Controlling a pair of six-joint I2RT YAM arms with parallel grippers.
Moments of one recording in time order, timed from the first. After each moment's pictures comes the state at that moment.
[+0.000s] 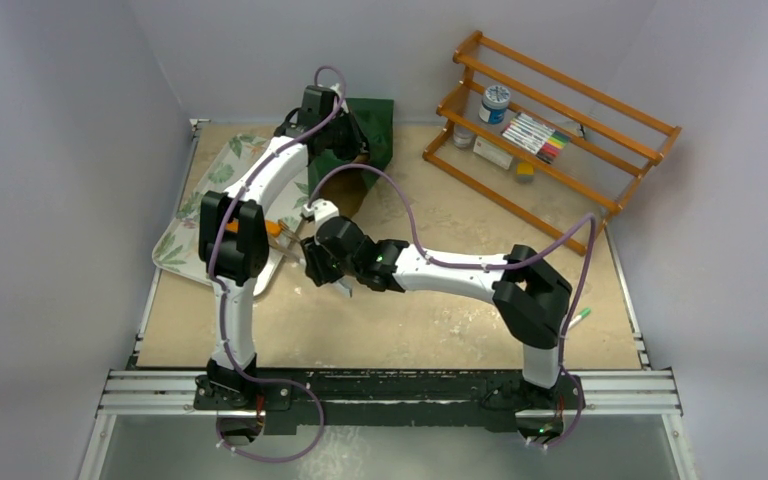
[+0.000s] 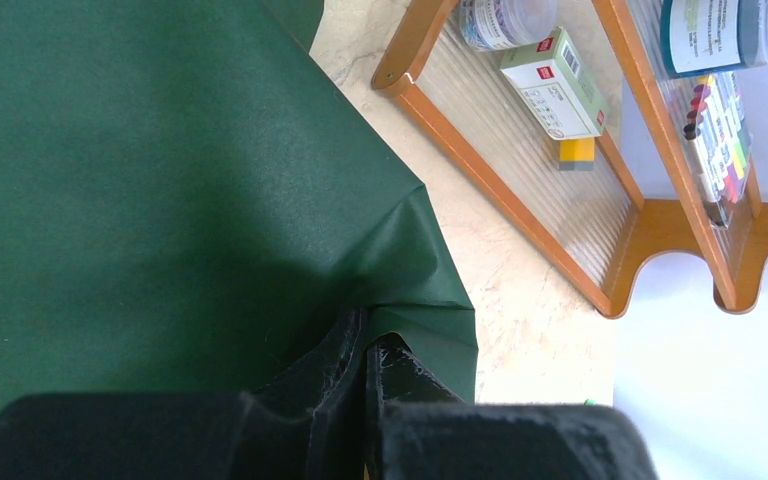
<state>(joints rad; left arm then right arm) -0.31 2.15 1.93 -0.41 0.36 -0.65 1.09 1.88 1.38 -0.12 0.14 0.42</state>
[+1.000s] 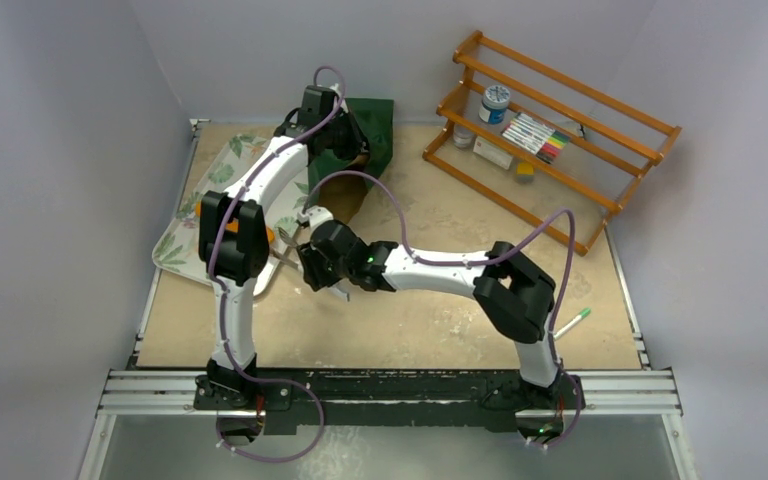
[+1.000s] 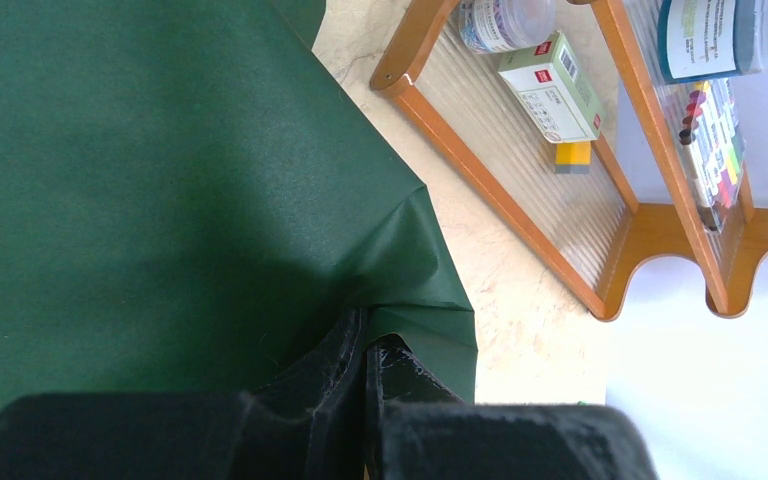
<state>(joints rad) -0.31 2.15 1.93 -0.41 0.35 -0.67 1.09 1.98 1.42 -0.12 0.11 0.42</state>
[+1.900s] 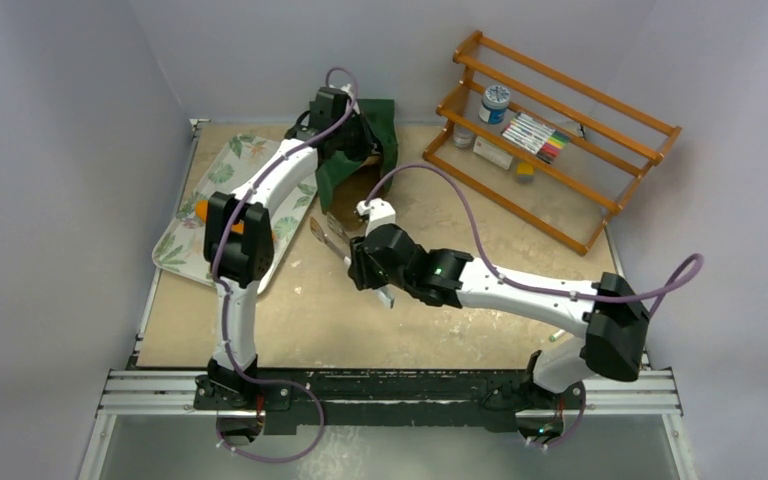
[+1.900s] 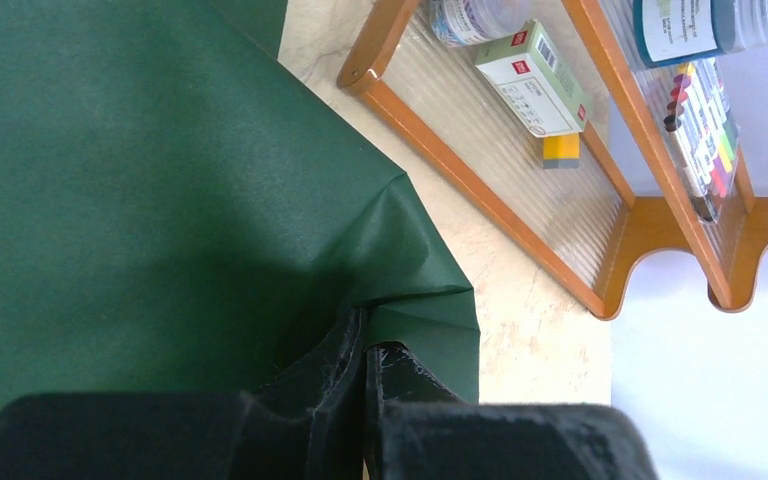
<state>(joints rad) -0.36 2.15 1.93 -0.38 0.32 -0.67 1.10 1.51 1.13 -0.27 0.28 0.56</state>
